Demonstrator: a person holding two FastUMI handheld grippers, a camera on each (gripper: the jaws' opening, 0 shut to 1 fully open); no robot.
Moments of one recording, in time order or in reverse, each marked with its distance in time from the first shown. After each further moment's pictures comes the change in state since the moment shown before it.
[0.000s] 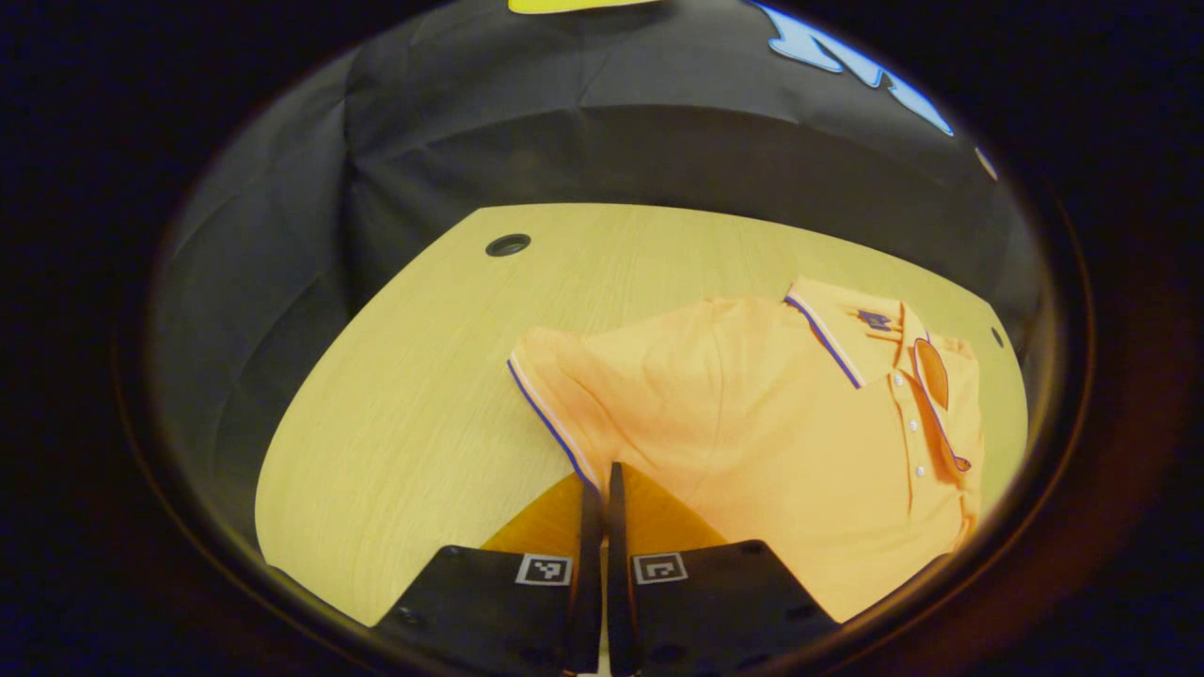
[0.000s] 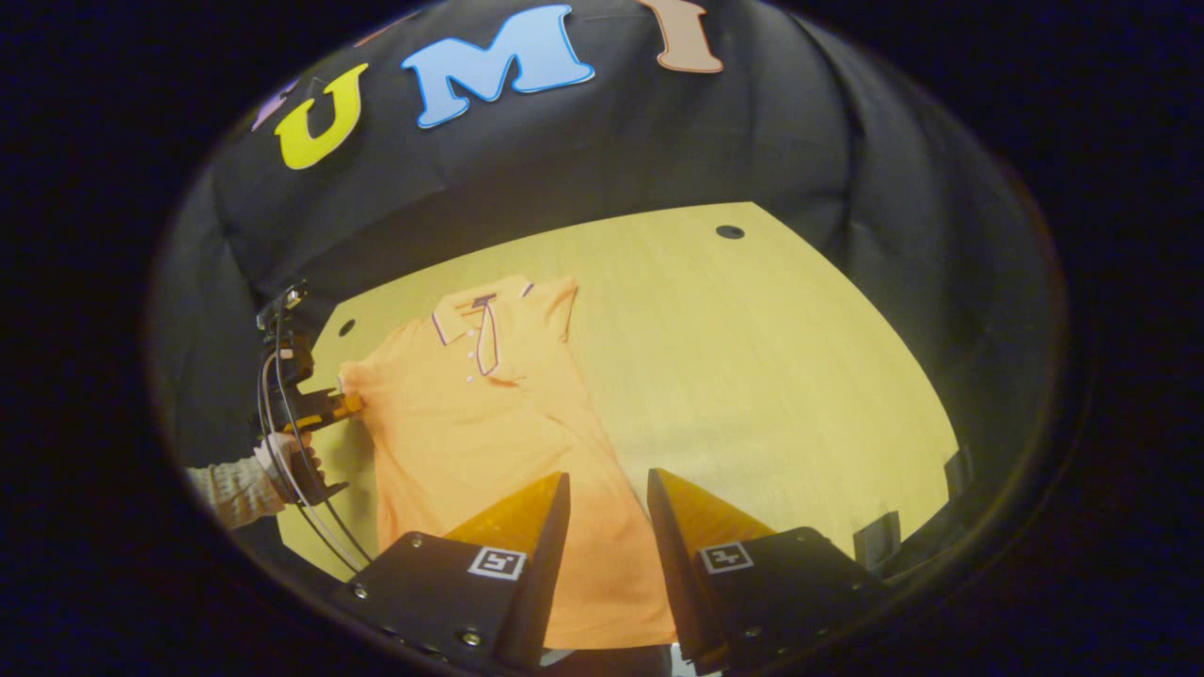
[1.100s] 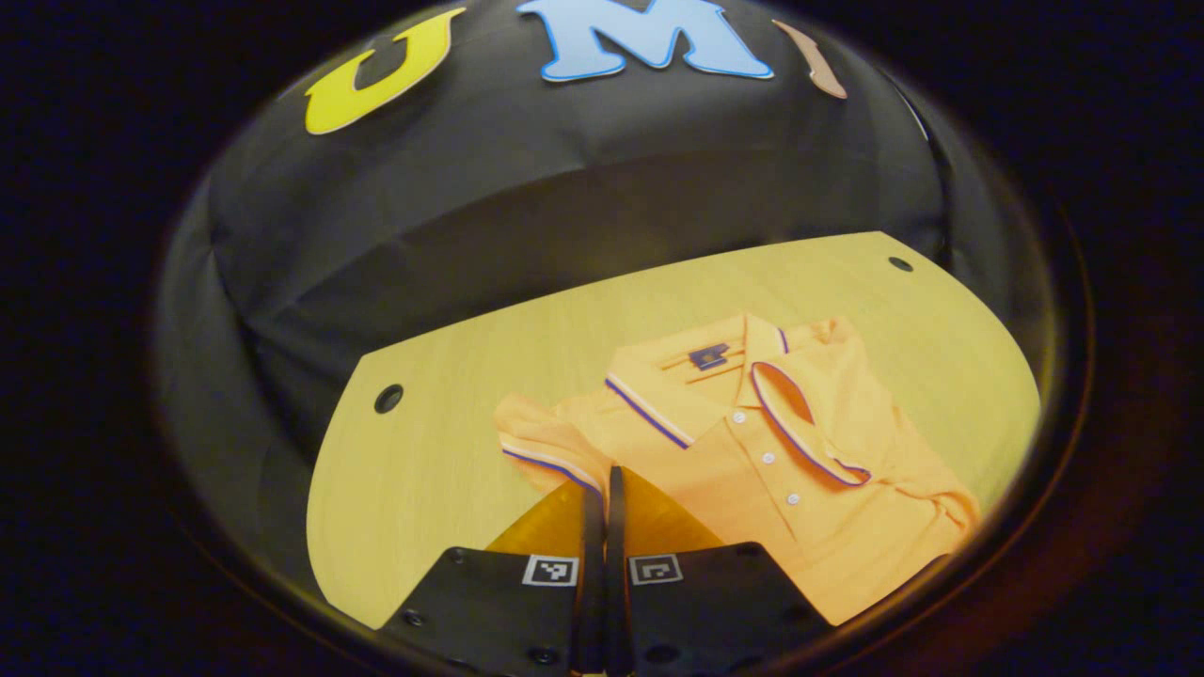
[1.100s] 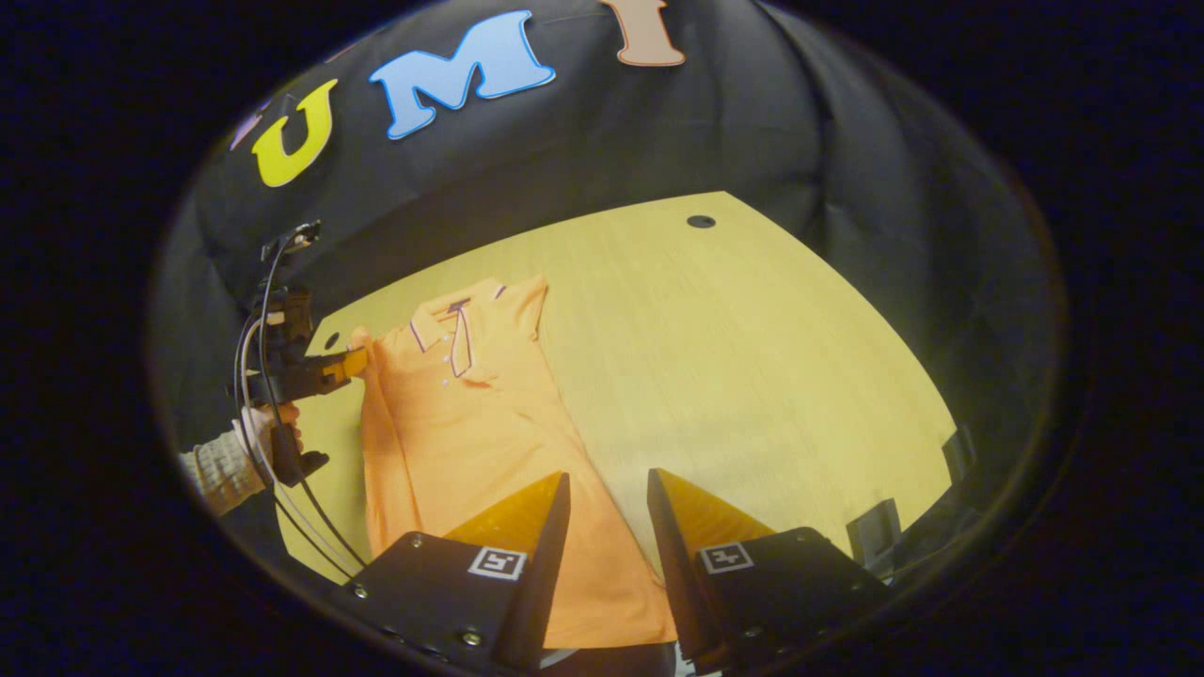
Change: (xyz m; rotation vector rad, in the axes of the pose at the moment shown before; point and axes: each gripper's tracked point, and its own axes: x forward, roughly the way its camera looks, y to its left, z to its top) left arm -0.053 -0.155 0.059 0.456 -0.168 -0.207; right arm 0.002 -0.030 -0.011 0.074 -0.005 -0.027
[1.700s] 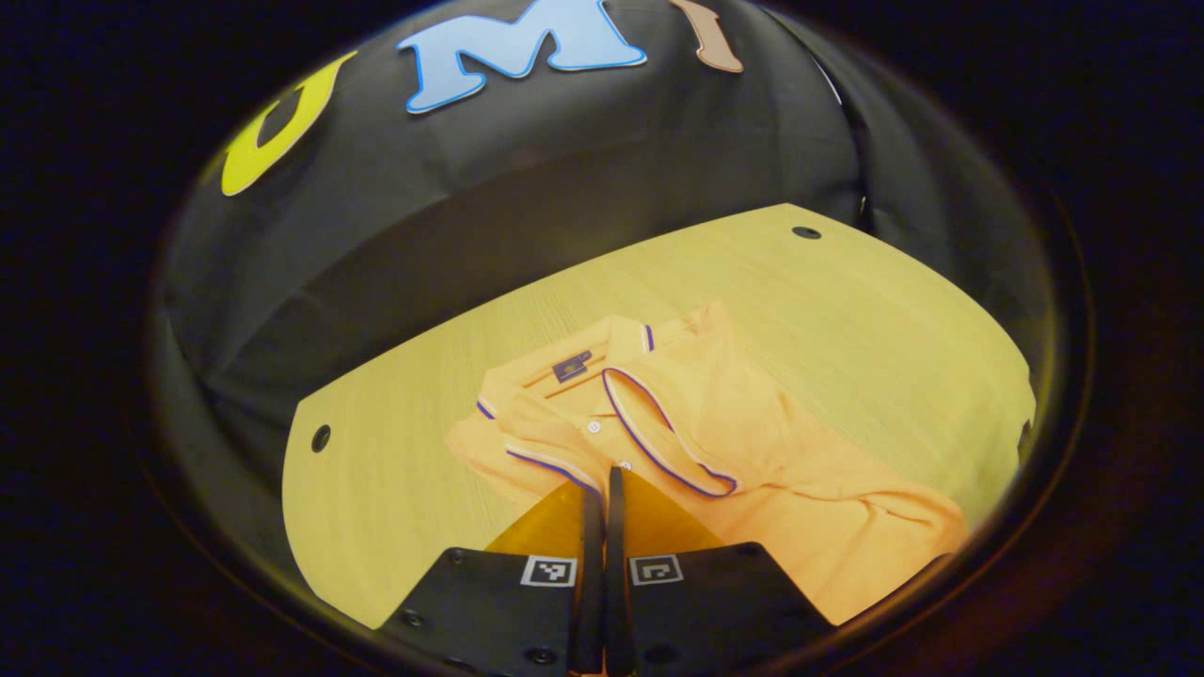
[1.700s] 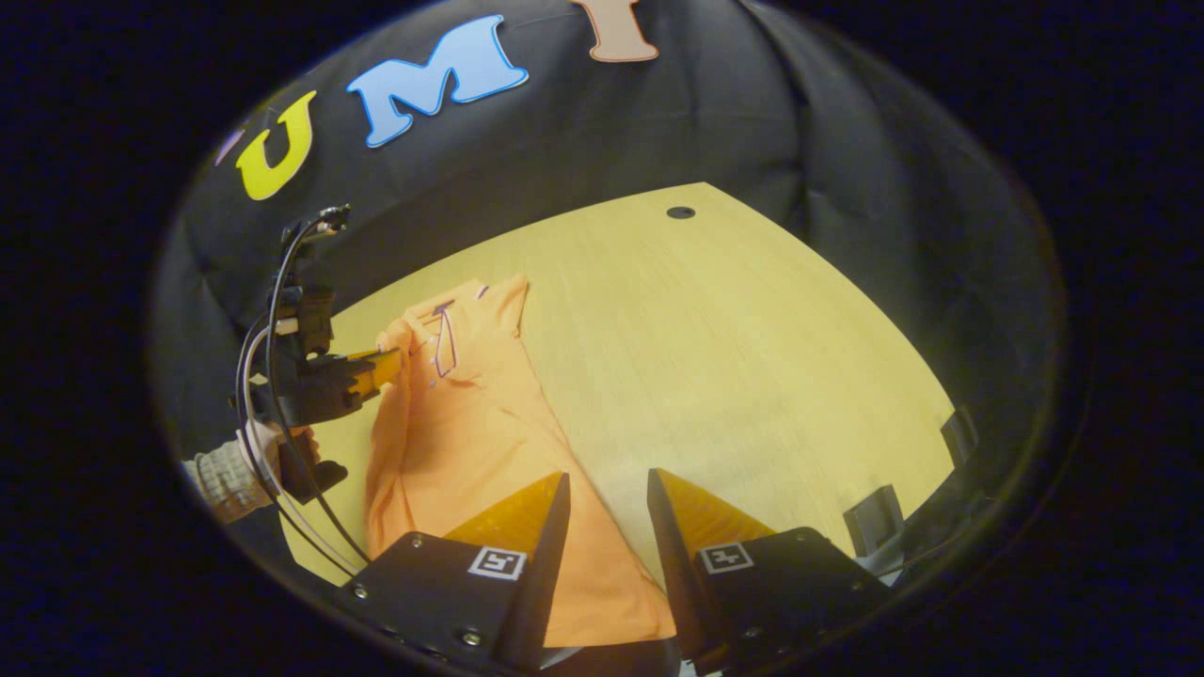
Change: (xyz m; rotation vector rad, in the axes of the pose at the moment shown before) left arm -0.004 -0.091 -0.005 0.101 0.024 -0.153; right arm 0.001 -0.008 -0.008 0.047 0.009 -0.013
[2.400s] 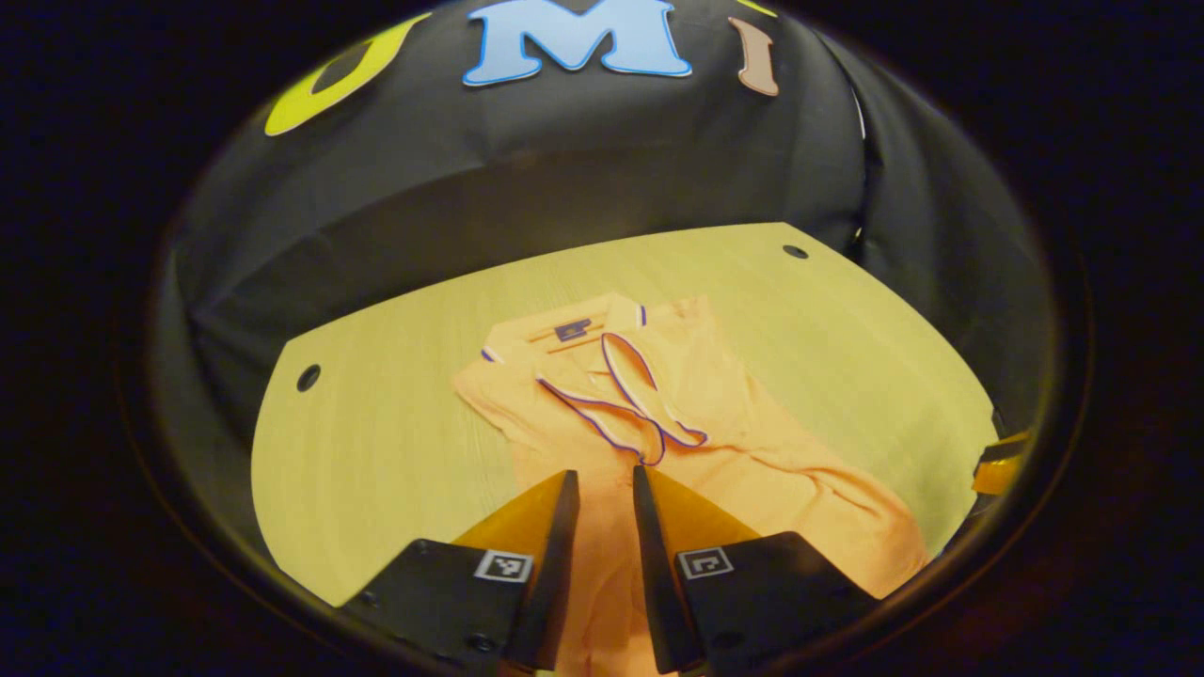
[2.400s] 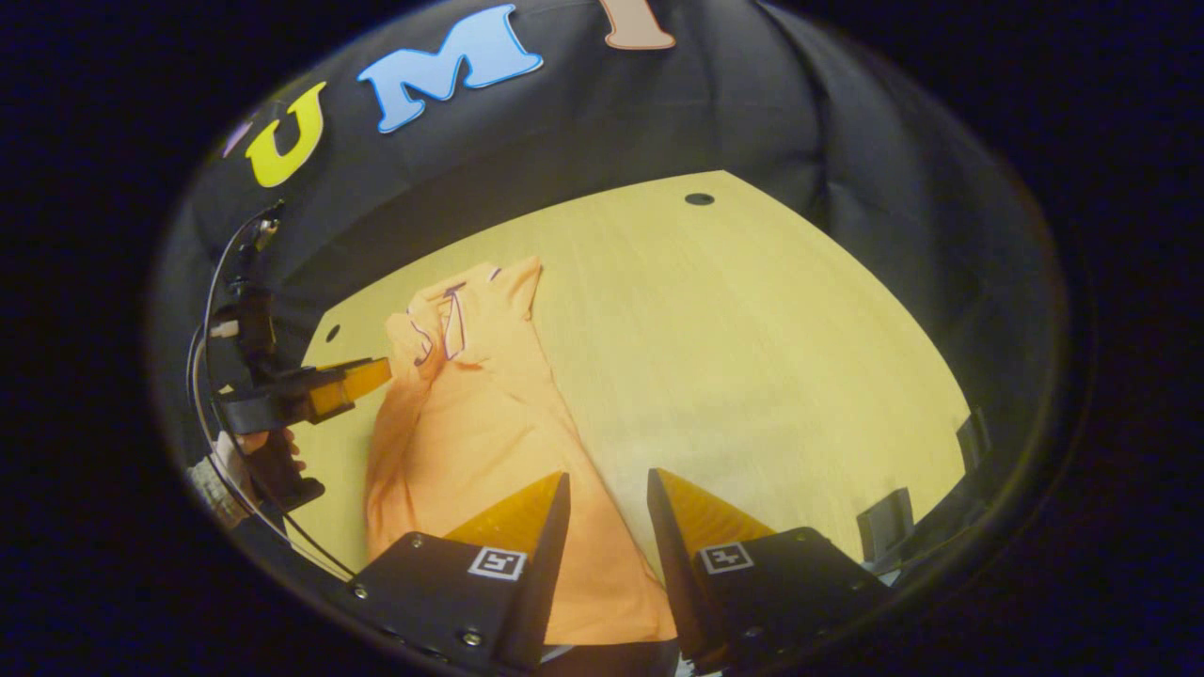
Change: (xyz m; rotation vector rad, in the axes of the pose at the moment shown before) left arm -0.065 0.012 -0.040 -0.177 0.045 -0.065; right arm 0.011 0.004 -0.009 -0.055 0.062 0.059
